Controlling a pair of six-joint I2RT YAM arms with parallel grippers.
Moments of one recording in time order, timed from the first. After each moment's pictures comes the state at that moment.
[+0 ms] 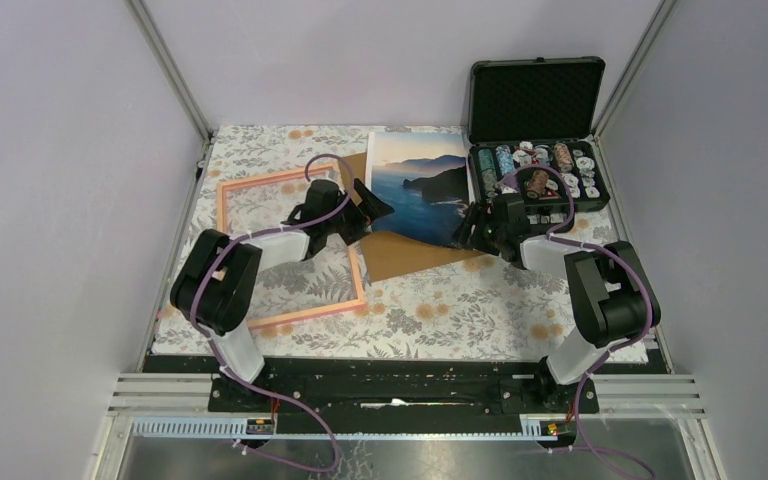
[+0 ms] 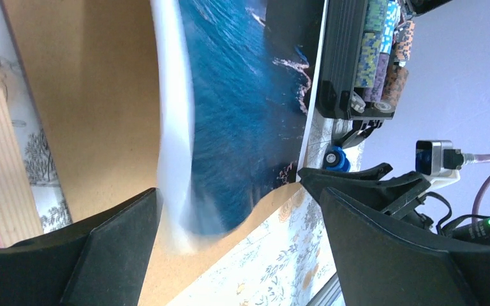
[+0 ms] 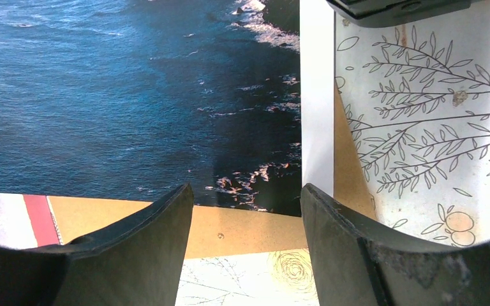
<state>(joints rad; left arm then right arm) -0.42 1.73 0.89 0.31 0.26 -1.05 0.27 1.65 0.75 0.15 -0.14 0.56</state>
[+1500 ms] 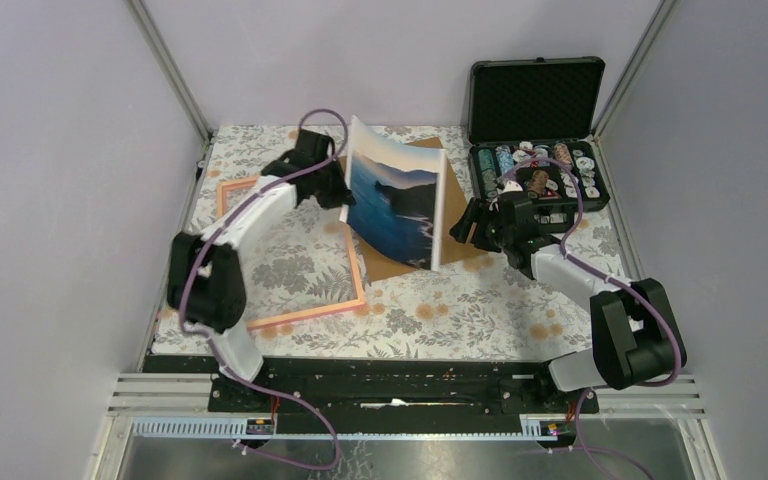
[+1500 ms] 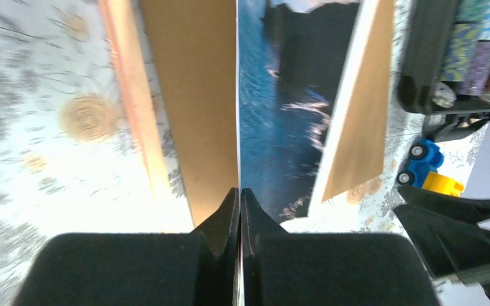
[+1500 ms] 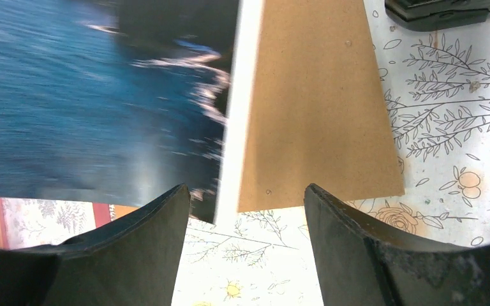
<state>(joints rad) -0.34 1.79 1.41 -0.50 0.20 -0.68 0.31 1.43 0.73 0.04 -0.14 0.55</state>
